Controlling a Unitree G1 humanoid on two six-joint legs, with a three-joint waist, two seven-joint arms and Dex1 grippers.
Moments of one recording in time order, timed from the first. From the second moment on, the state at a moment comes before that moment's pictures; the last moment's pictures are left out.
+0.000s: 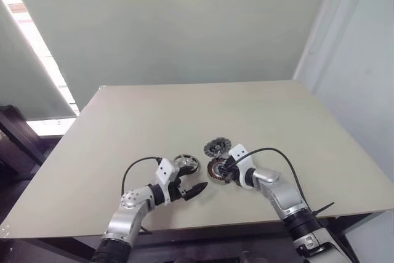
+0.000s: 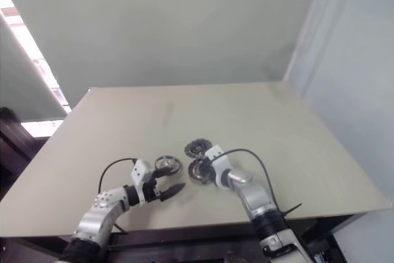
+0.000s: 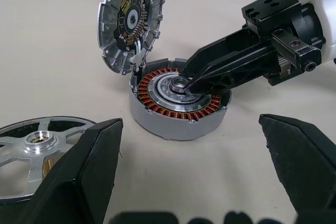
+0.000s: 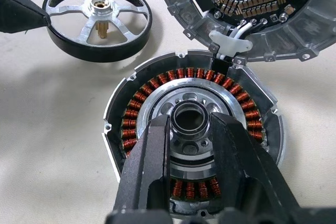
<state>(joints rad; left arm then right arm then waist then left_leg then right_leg) -0.11 0.34 -0.10 0.22 -0.28 0.10 -0.87 -0.38 -0.14 0.27 0.27 0.05 0.47 0.54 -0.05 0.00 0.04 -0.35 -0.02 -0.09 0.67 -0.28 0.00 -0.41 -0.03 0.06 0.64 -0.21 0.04</state>
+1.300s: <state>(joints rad) -0.11 0.34 -0.10 0.22 -0.28 0.10 -0.87 -0.38 -0.12 0.26 0.31 0.04 0.43 0.54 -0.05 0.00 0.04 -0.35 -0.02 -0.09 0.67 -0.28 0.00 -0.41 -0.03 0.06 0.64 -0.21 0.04</state>
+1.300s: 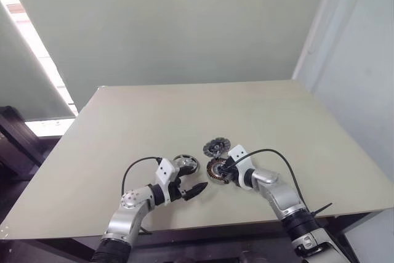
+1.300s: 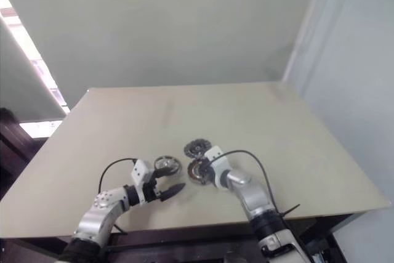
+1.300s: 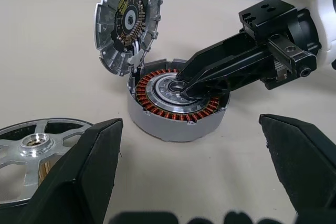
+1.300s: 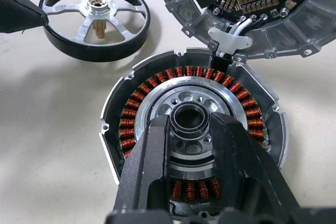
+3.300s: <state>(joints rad) -0.09 0.35 -0.10 0.20 -0.27 0.11 -0.87 -0.37 -0.14 0.27 0.20 0.04 0.49 0.55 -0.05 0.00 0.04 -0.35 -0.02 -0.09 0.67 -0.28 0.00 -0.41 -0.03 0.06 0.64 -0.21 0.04</state>
